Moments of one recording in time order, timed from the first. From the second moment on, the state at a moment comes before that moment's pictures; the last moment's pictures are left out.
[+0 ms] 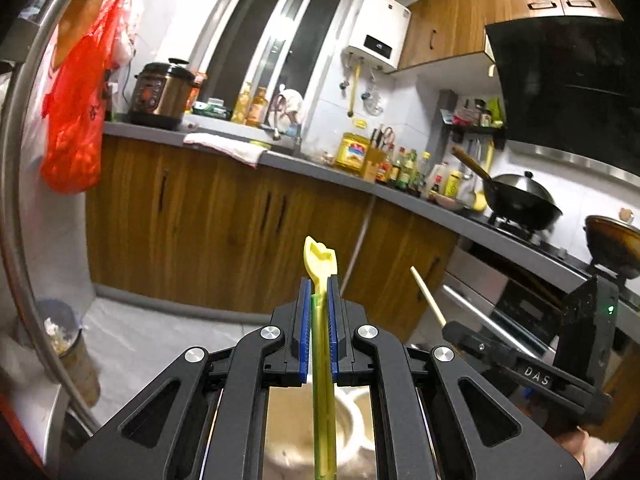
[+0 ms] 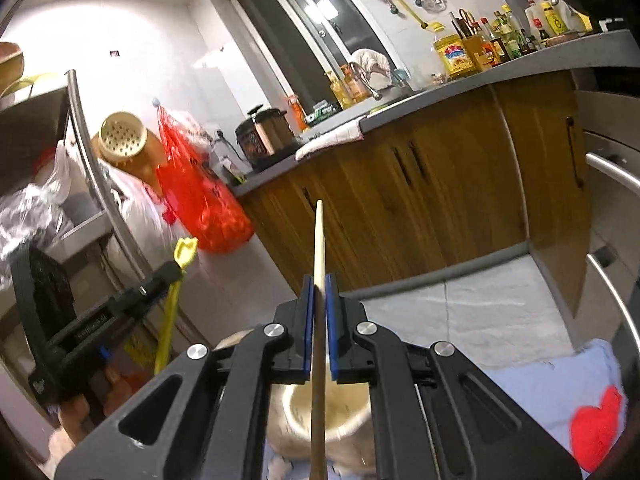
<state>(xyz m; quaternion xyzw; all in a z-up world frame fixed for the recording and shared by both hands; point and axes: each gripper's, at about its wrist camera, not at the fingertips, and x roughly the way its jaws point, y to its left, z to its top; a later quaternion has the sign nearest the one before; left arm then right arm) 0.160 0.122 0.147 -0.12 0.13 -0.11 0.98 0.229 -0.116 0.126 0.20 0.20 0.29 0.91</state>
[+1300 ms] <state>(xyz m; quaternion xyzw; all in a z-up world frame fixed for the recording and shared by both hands) 0.182 0.119 0.099 -0.08 0.14 -0.10 0.98 0.263 -0.076 0.086 0.16 0.14 0.26 0.94</state>
